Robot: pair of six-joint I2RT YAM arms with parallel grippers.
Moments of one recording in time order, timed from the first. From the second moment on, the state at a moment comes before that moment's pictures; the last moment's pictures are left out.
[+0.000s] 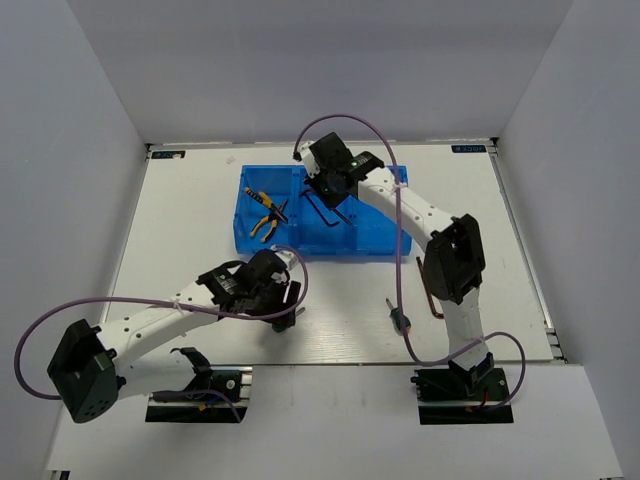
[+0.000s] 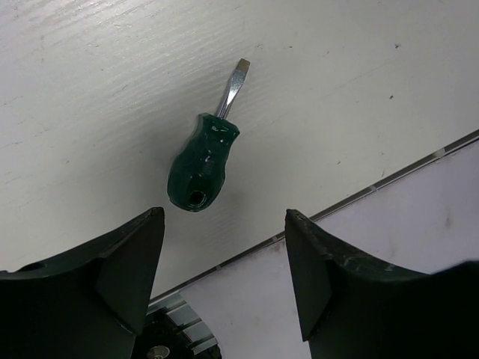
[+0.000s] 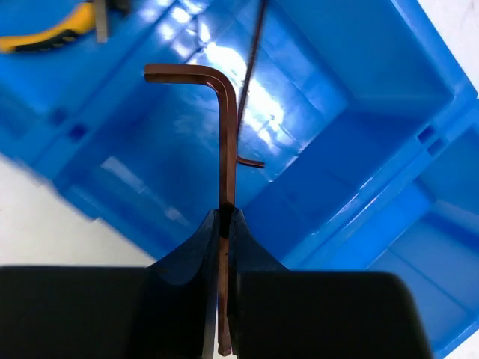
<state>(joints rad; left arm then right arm) -0.84 1.11 0.73 -0.67 0.03 -0.47 0.71 2.07 1.98 -0.82 0.03 -0.18</state>
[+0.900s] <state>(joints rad) -0.91 1.18 0.73 -0.66 -0.06 -0.47 0.68 2.08 1.98 -0.84 0.07 -0.03</state>
